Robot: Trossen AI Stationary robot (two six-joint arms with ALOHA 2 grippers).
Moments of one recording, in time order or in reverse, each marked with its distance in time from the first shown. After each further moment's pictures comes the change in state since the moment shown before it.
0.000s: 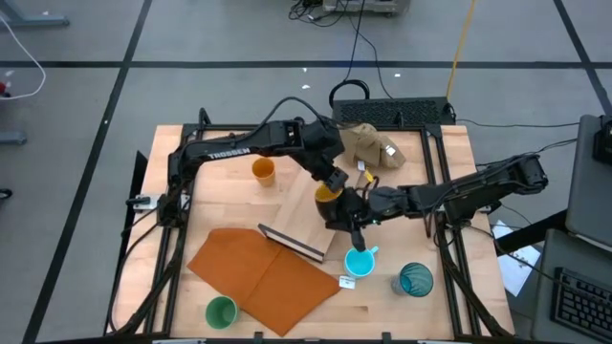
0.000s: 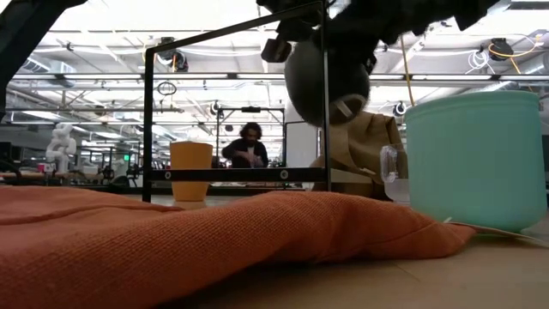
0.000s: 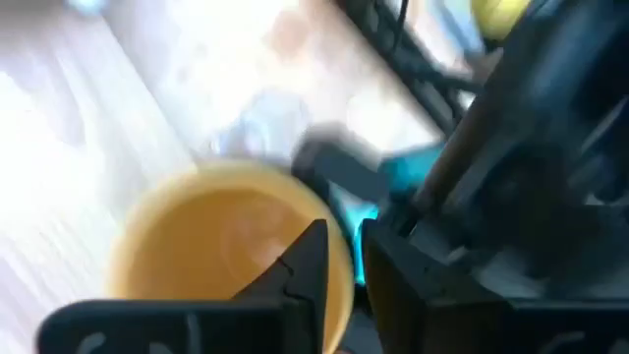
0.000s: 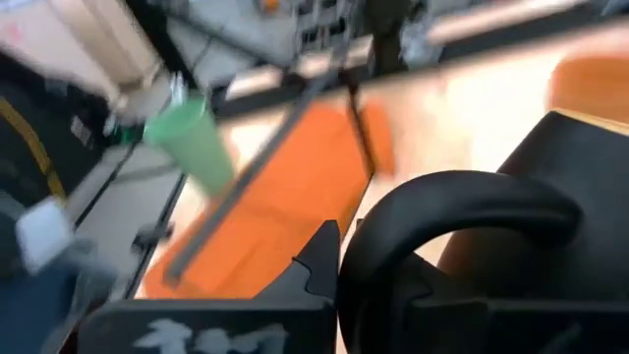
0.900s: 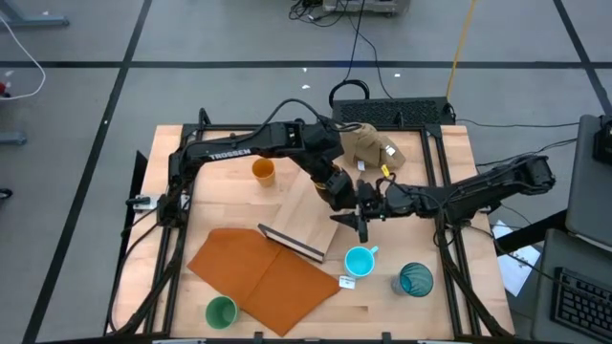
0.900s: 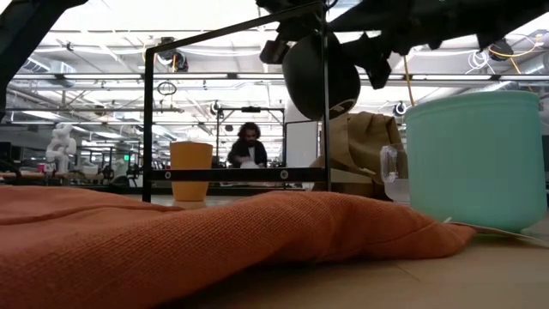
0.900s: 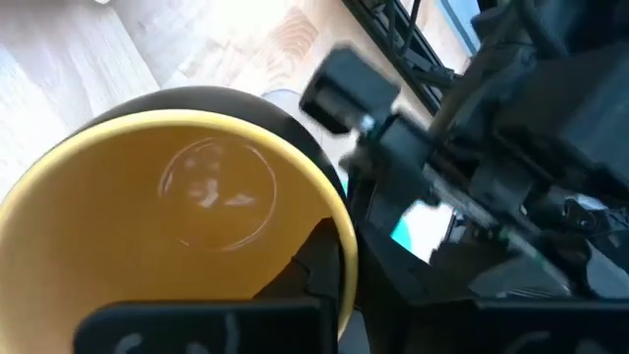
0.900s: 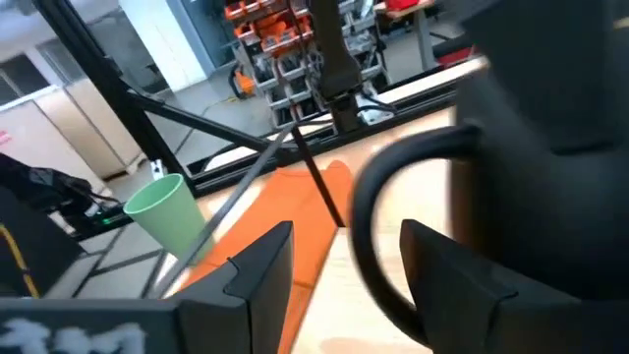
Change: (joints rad) left arm -0.002 0.002 -0.003 -0.020 -0.007 -0.023; right arm -0.012 -0.075 -0.173 0.298 0.135 0.073
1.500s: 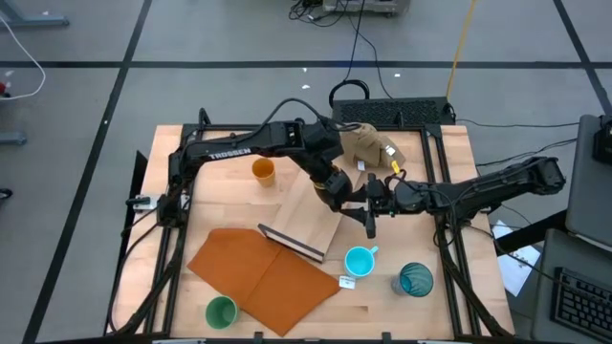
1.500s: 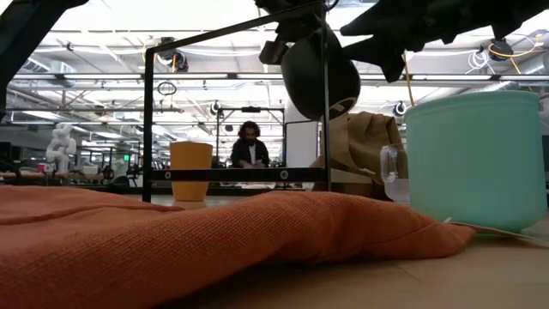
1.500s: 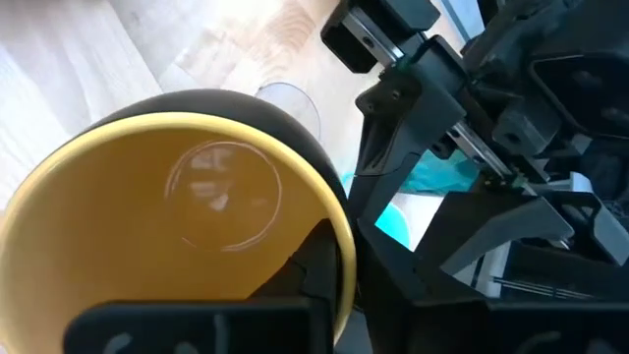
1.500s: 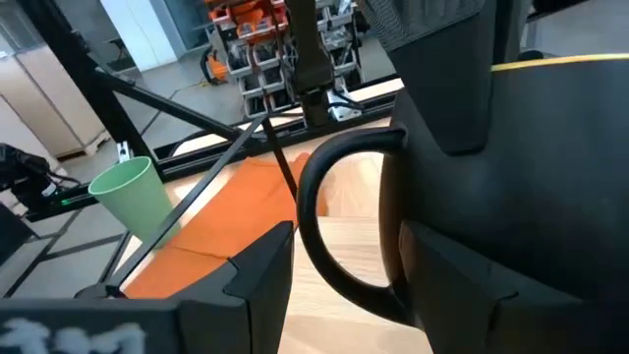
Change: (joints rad) left arm 0.002 0.000 0.000 -0.014 0.016 0.003; right arm -0.011 -0.150 -0.023 -0.172 0.077 -0.079
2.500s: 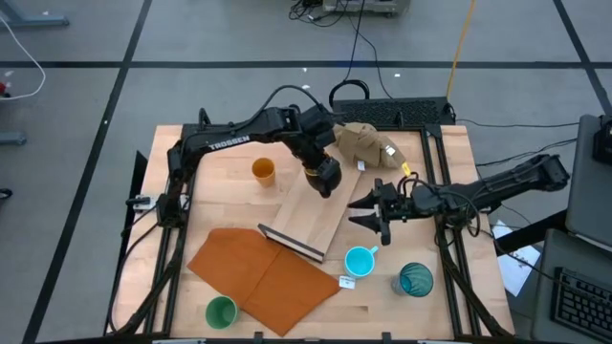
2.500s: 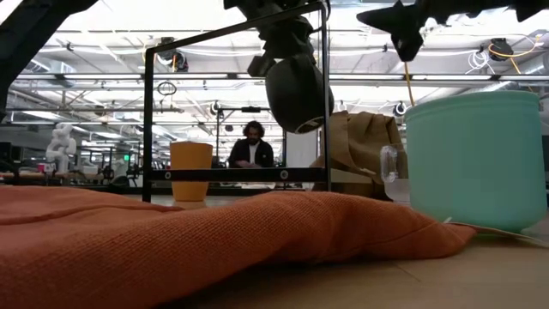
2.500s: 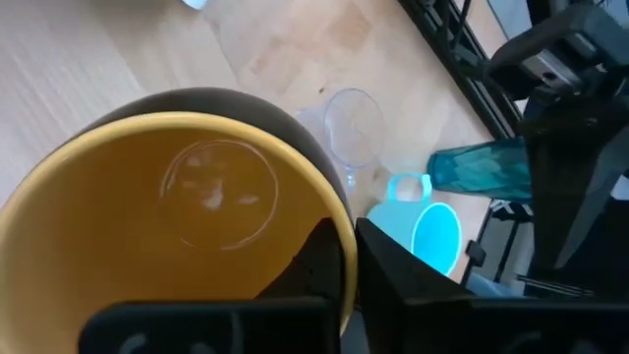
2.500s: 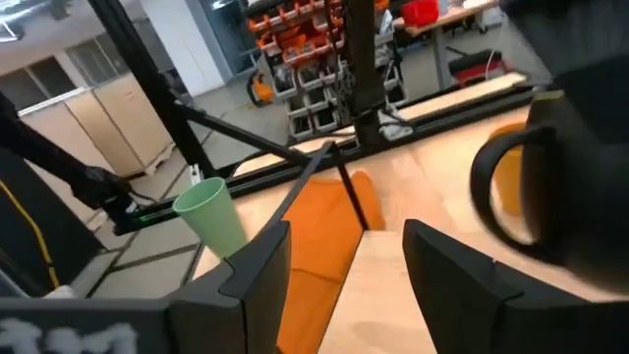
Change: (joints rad) left arm 0.102 0.000 0.000 -0.104 0.025 0.103; right arm 0.097 -0.119 0.000 -0.029 0.009 0.054
